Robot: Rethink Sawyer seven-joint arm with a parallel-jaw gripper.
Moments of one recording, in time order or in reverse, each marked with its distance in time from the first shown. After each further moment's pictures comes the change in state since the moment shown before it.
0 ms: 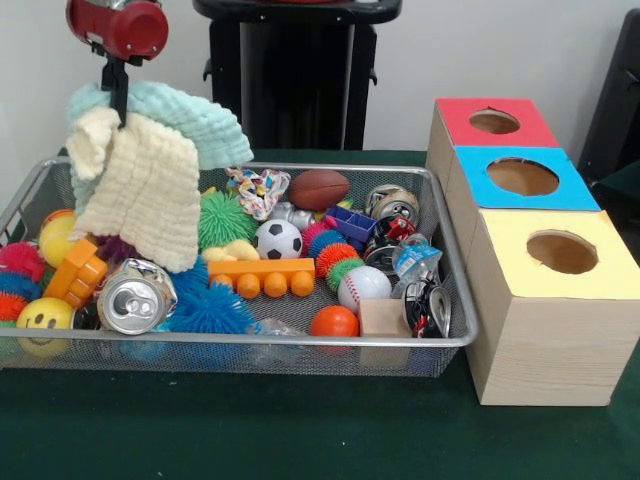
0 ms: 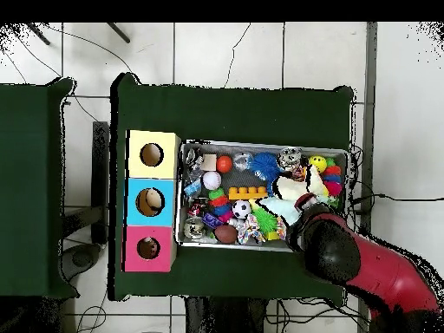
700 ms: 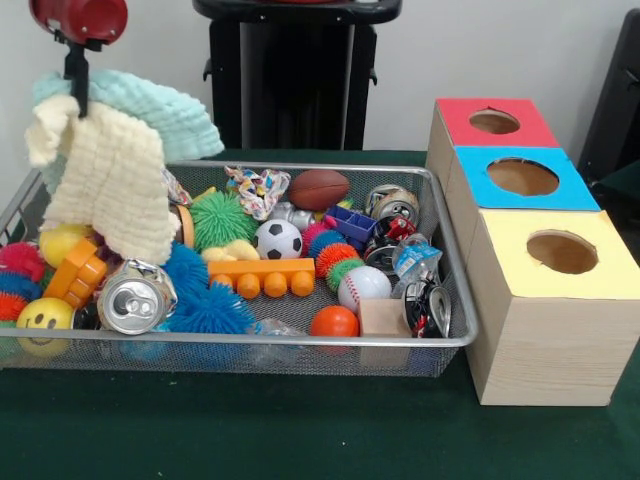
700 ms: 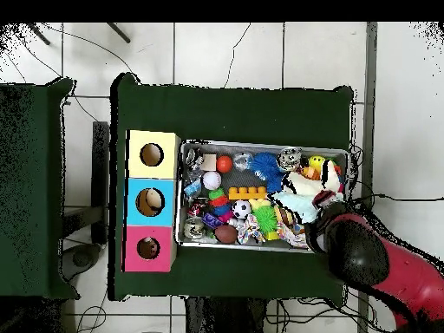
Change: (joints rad) arm -0.139 -0.029 0.111 0.005 -0.001 0.013 0.000
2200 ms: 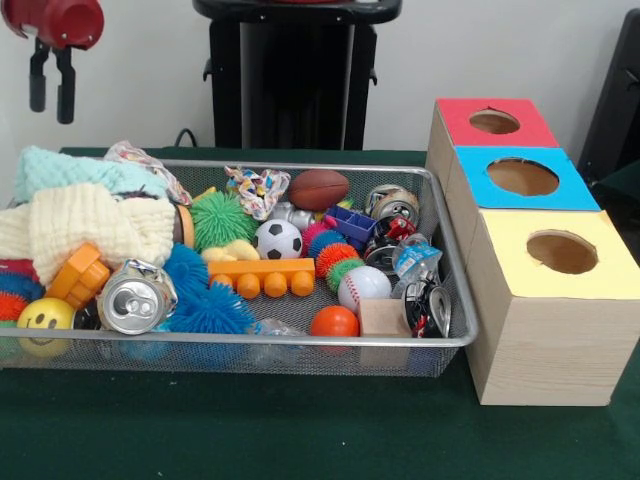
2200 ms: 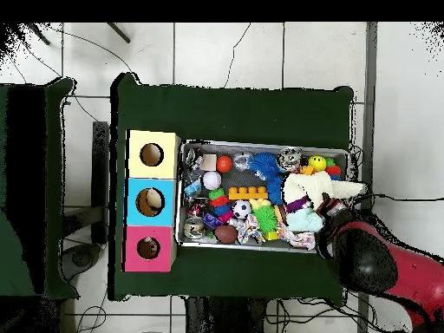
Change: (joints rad) arm -0.099 0.003 0.104 0.000 -0.184 0.021 0.000
